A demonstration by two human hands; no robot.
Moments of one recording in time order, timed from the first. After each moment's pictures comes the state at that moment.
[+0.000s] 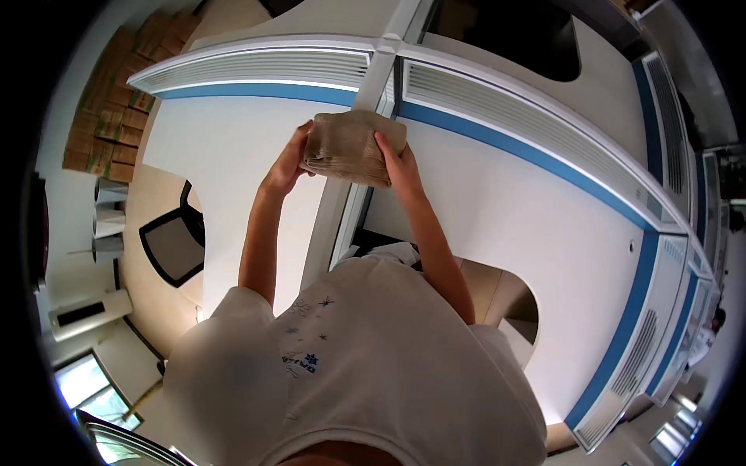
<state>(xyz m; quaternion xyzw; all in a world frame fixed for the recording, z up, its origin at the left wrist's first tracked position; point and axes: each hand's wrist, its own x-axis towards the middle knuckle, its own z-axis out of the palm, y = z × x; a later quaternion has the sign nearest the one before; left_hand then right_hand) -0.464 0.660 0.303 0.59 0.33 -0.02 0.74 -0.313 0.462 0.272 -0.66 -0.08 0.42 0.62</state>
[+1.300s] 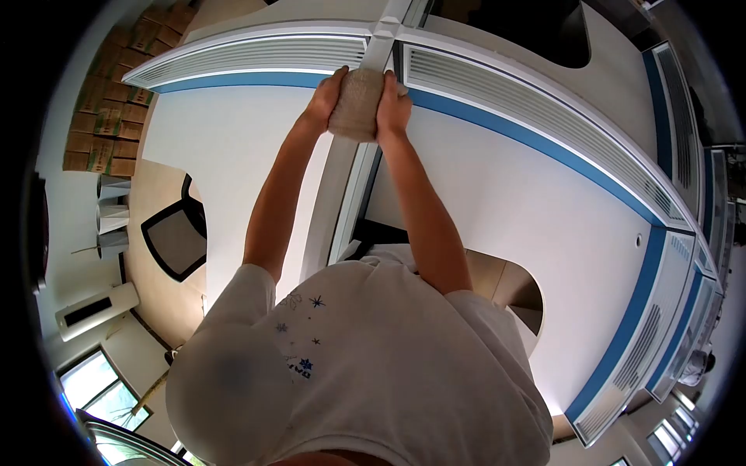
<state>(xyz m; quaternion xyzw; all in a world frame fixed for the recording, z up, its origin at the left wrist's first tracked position) -0.333 0.679 0.262 0.55 0.39 0.10 0.73 -0.260 0.562 0.235 -0.55 0.07 0.31 0.77</state>
